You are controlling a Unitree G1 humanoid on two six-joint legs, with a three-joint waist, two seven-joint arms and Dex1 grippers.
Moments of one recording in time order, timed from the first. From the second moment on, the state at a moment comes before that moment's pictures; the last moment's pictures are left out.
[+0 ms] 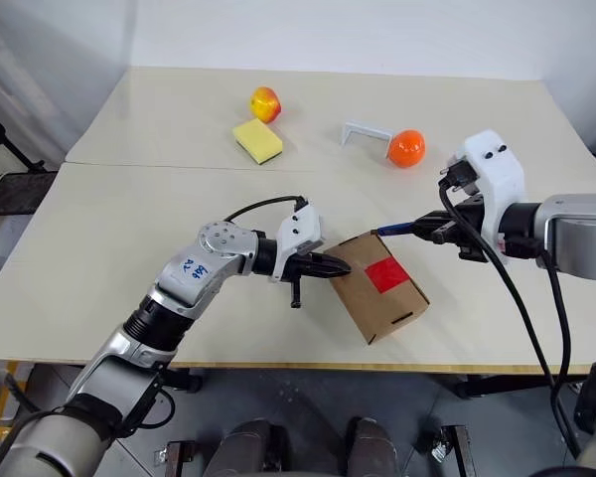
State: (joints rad) left arm -0.82 0.32 -0.39 0.09 -0.20 0.54 -0.92; right arm -0.78 -0.97 -0.27 -0.37 1.16 1.61 0.23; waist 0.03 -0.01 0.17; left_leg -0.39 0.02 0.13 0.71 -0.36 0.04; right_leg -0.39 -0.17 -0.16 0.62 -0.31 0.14
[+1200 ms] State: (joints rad) left arm -0.87 0.27 -0.40 0.13 -0.13 0.60 -0.88; right arm -0.75 -1.04 -0.24 -0.35 1.23 1.61 0.18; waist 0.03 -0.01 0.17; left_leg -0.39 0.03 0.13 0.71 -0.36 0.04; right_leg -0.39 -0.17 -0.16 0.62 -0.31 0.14
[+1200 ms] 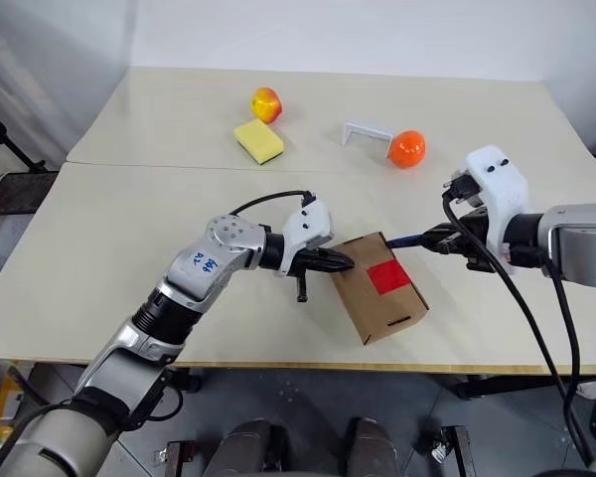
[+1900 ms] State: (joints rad) left arm -1.09 0.23 -0.59 0.15 0.01 0.83 -0.91; right arm -0.83 -1.18 -0.08 -0.32 1.38 1.60 0.11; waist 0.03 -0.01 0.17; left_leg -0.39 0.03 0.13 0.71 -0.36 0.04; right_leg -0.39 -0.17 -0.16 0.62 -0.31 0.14
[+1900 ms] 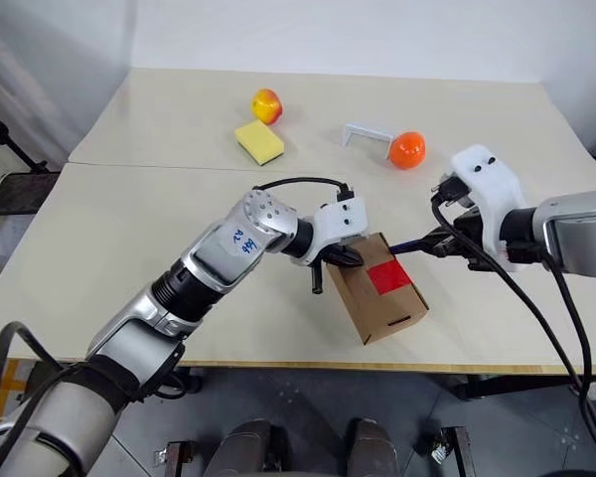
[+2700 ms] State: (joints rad) left arm -1.10 0.17 -0.61 0.17 0.08 0.88 -0.89; right arm -0.73 -1.58 0.19 -0.40 1.91 1.31 -0.19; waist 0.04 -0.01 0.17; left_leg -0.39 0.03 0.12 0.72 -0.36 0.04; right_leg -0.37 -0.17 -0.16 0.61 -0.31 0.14
